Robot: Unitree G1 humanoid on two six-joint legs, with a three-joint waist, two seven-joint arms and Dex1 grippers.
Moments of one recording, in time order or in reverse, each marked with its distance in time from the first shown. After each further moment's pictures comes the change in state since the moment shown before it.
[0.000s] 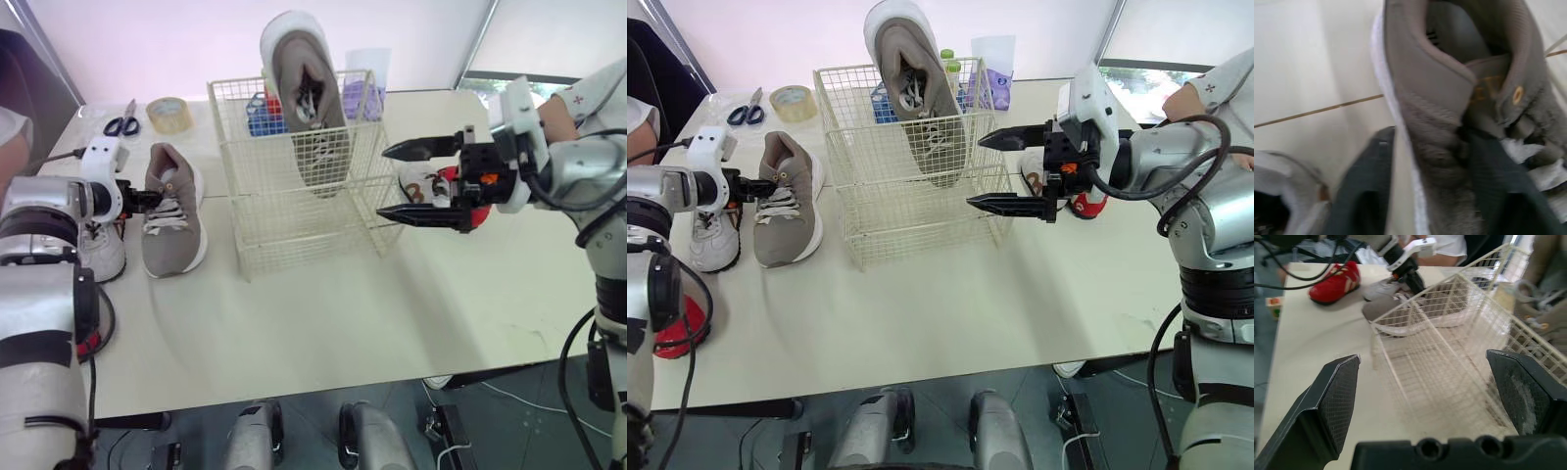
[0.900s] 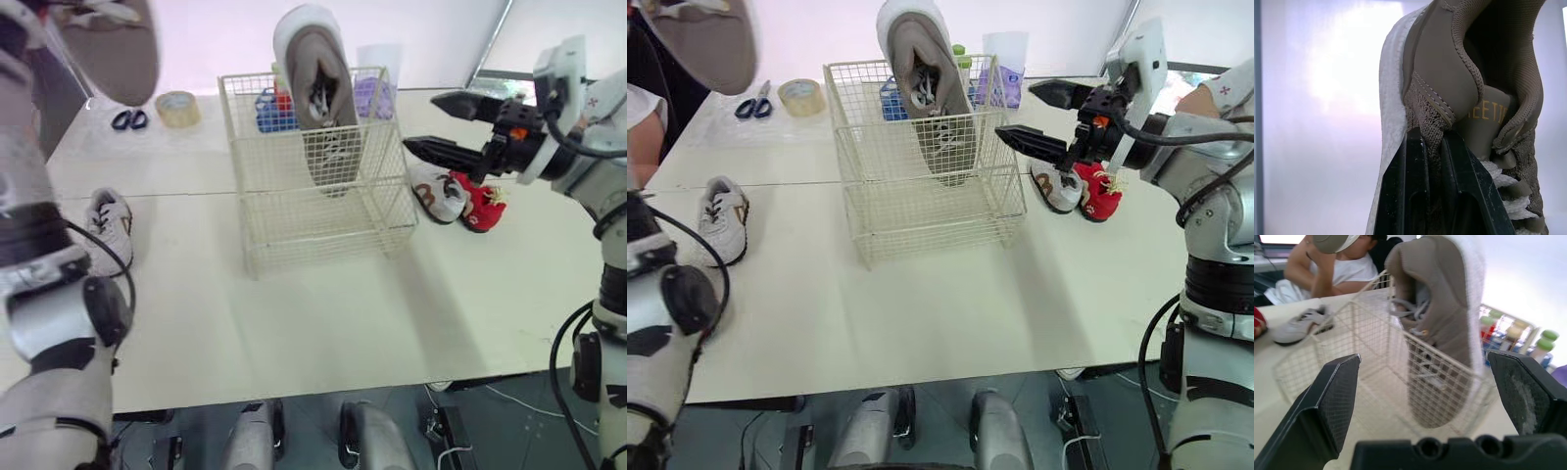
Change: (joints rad) left arm 0.117 -0.203 0.365 -1.102 -0.261 -0.342 0.475; right arm 0.013 0.053 -0.173 -0.020 0.069 0.230 -0.270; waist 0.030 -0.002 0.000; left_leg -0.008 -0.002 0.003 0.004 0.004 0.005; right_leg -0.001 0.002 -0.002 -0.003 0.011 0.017
